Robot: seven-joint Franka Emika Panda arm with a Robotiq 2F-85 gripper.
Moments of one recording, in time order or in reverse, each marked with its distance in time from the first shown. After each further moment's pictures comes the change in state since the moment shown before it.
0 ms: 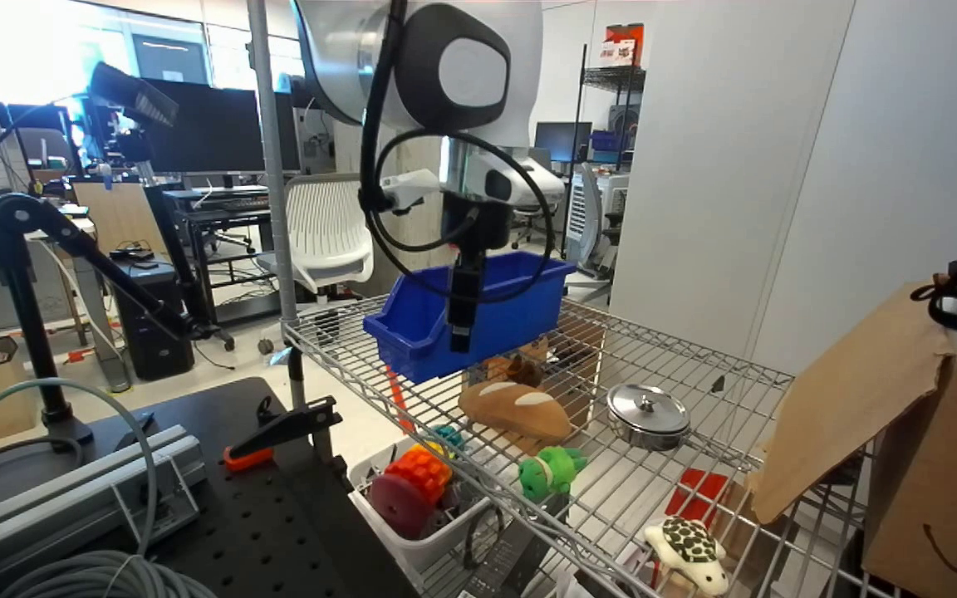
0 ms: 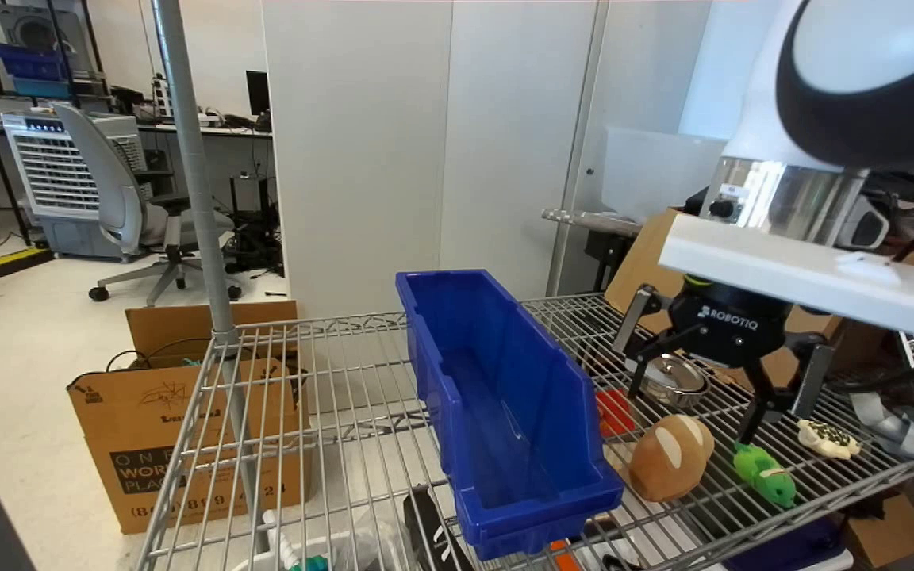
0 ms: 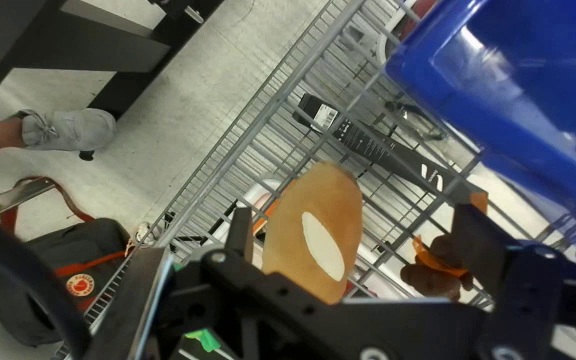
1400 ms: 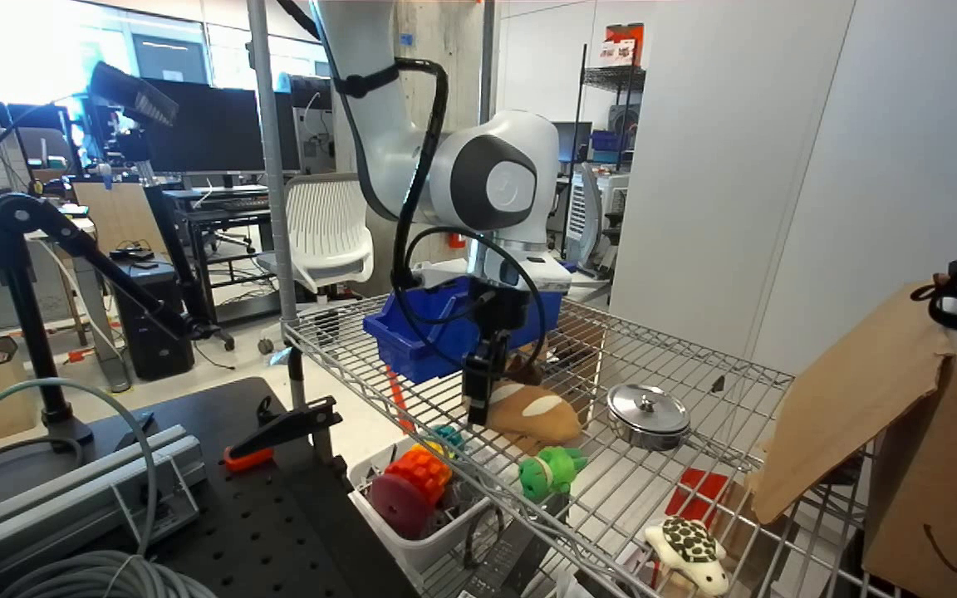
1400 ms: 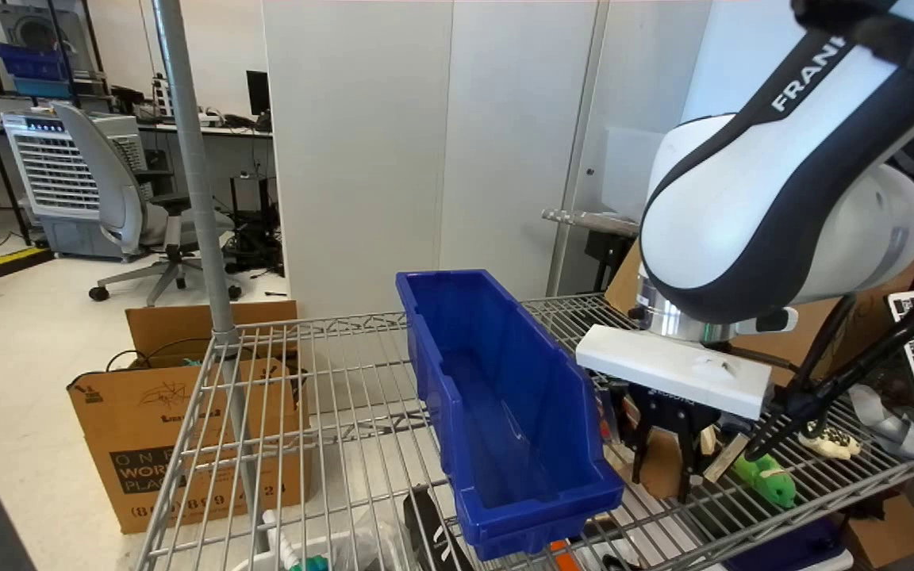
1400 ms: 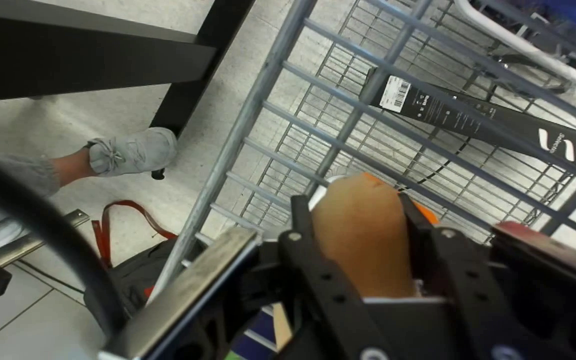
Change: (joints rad) arm 0.154 0.317 -0.164 0.261 -0.031 -0.104 0.238
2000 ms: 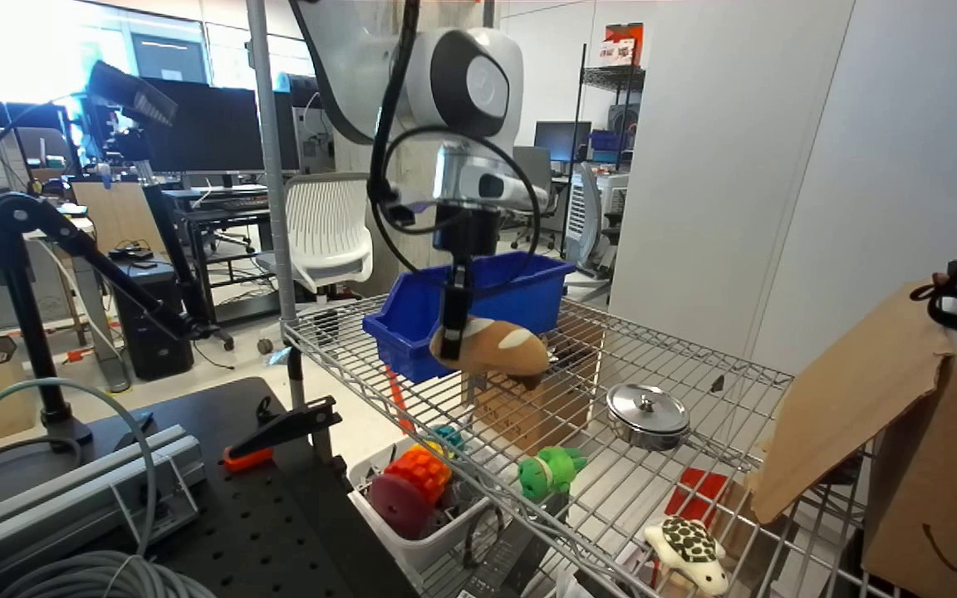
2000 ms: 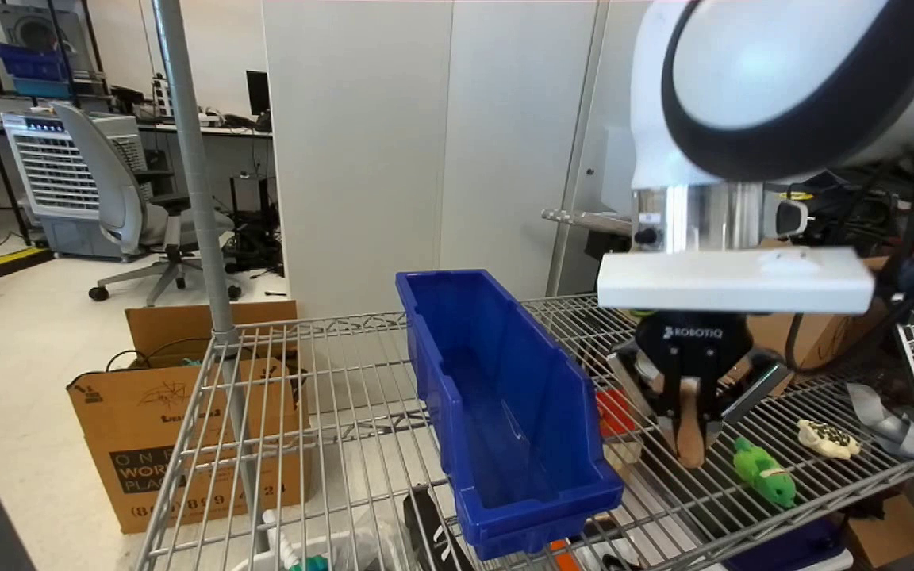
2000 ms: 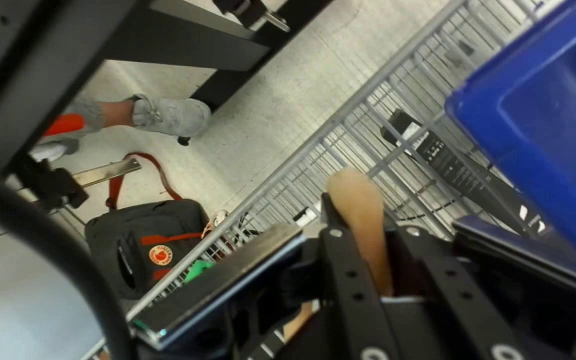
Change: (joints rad) arm 0.025 -0.220 0.053 -0.067 -0.144 -0.240 -0.115
